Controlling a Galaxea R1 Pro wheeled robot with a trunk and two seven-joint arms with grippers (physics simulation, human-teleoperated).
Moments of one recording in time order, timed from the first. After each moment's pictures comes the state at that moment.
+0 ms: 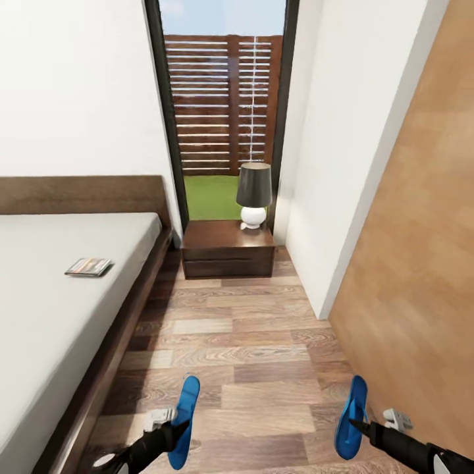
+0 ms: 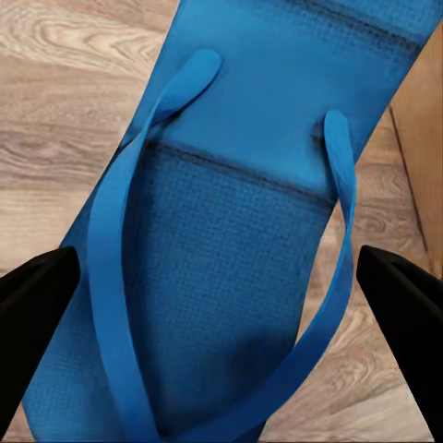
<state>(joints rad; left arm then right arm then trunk) -0.40 0.05 0.06 -0.36 0.19 -0.06 -0.55 -0.46 -0.32 -0.50 -0.30 0.06 0.21 0.82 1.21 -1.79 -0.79</state>
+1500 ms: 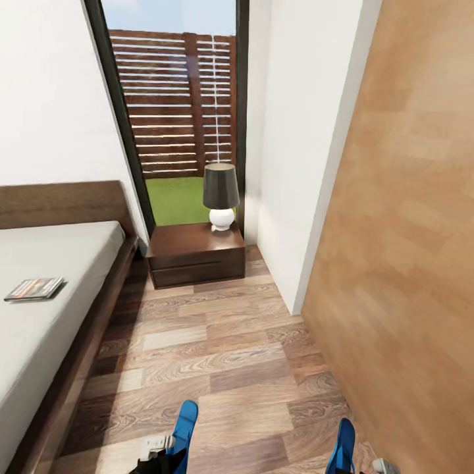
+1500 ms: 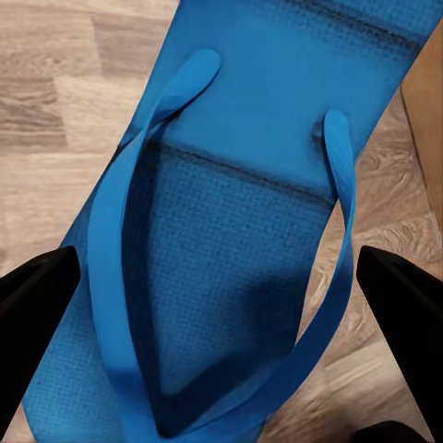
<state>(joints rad) -0.39 0.05 0.06 -0.19 0.18 -0.16 -0.53 -0.46 -0.30 -0.50 0.06 0.06 0.02 0.83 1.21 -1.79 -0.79</state>
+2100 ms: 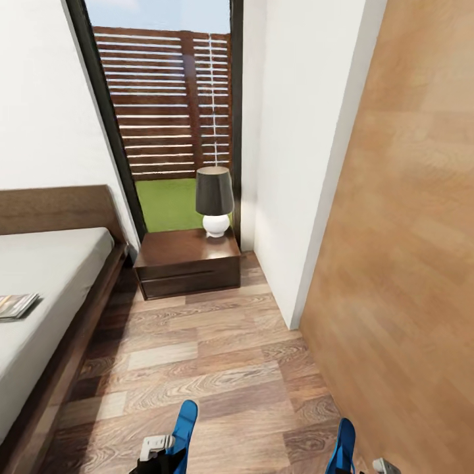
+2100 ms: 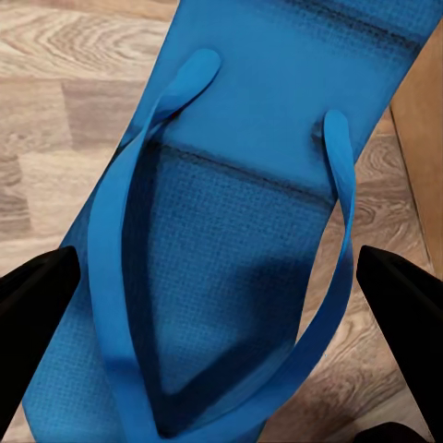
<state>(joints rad) -0.39 0.05 0.06 -0.19 0.18 -0.16 -0.53 -0.46 -0.30 -0.50 0.06 0.06 0.02 0.83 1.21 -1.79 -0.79</state>
